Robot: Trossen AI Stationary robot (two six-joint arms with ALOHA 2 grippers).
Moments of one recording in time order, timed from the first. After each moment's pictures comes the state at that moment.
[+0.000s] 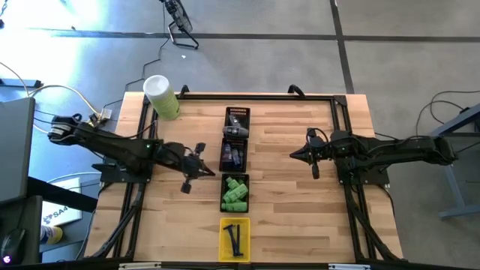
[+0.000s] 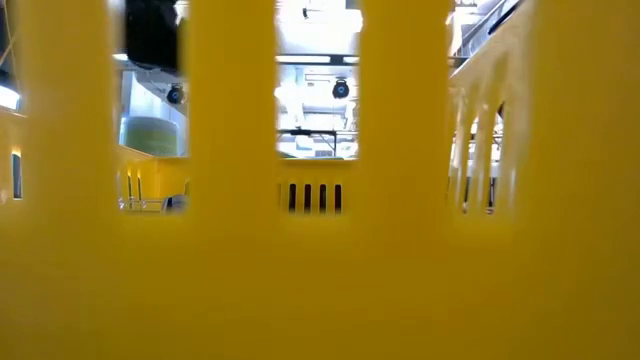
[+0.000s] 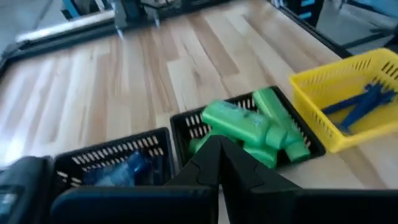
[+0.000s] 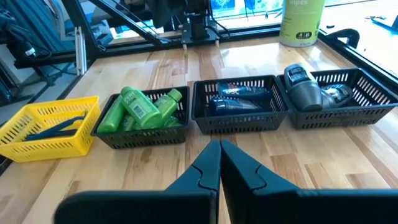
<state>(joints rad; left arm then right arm) -0.16 1.02 0.59 0.00 0.02 0.18 -0.07 0.61 0.31 0.00 -0.08 0.11</state>
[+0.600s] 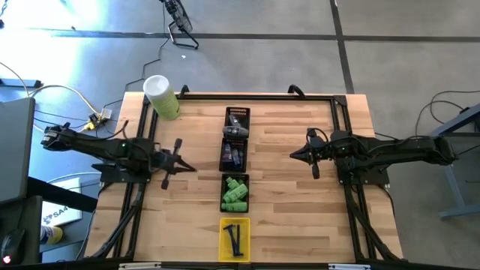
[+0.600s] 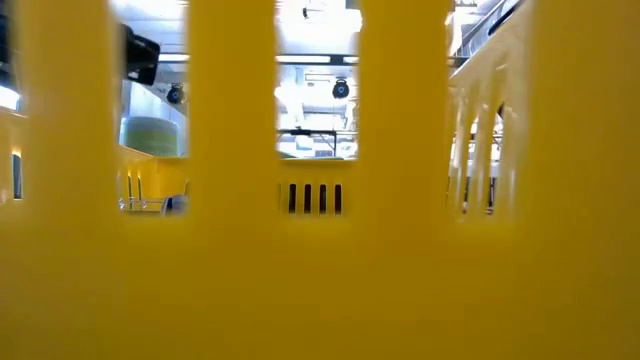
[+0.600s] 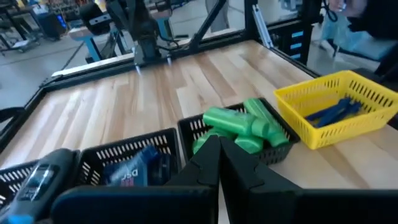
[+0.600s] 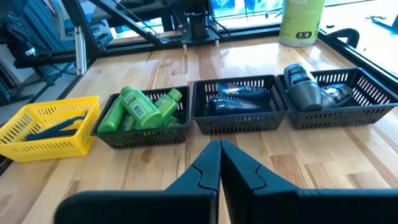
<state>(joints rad) -0.16 0.50 0.31 -0.01 0.03 0.18 -0.07 0.61 0.31 0.00 -0.08 0.11</state>
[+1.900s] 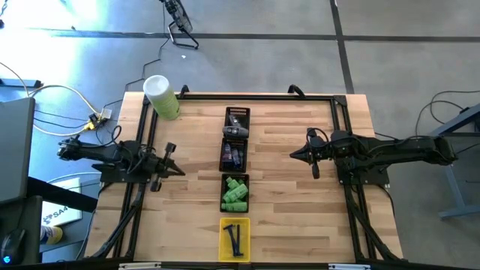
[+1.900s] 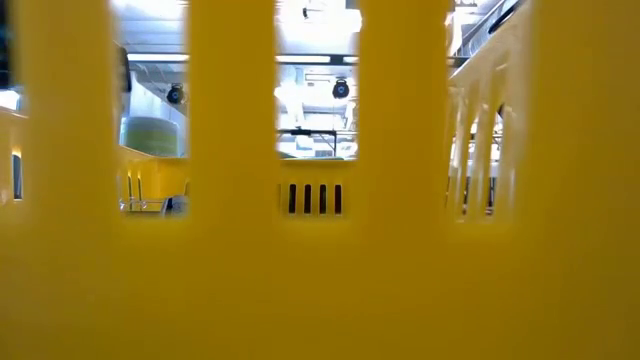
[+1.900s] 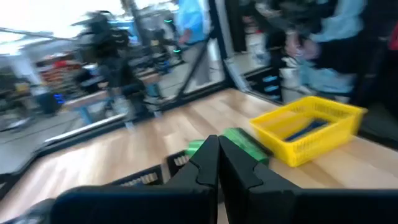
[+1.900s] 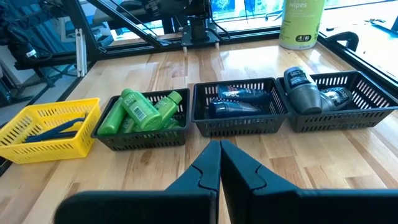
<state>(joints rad) -0.16 0.01 0.04 0.00 0.17 0.27 -0.07 0.61 0.31 0.01 -0.08 0.10</state>
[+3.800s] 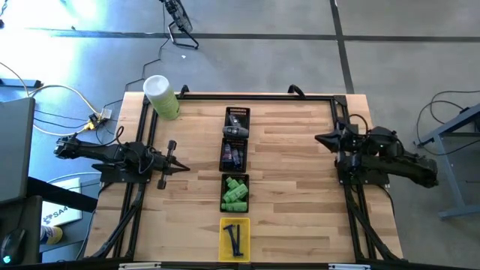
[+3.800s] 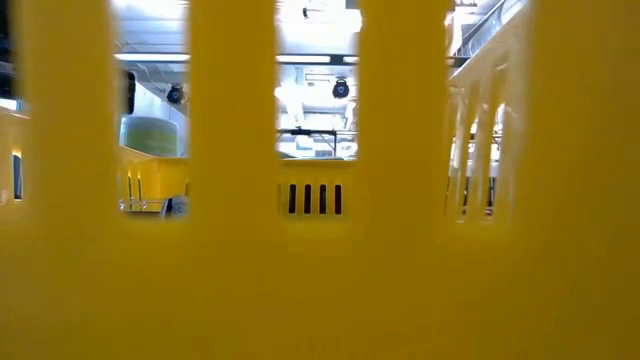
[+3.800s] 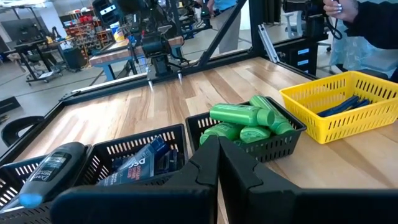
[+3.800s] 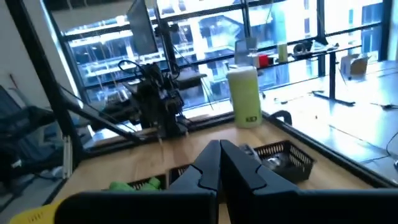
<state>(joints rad) -0.16 0.08 0.03 -0.04 0.00 0.19 -0.22 0.01 0.32 -0.25 -0.03 0.20</state>
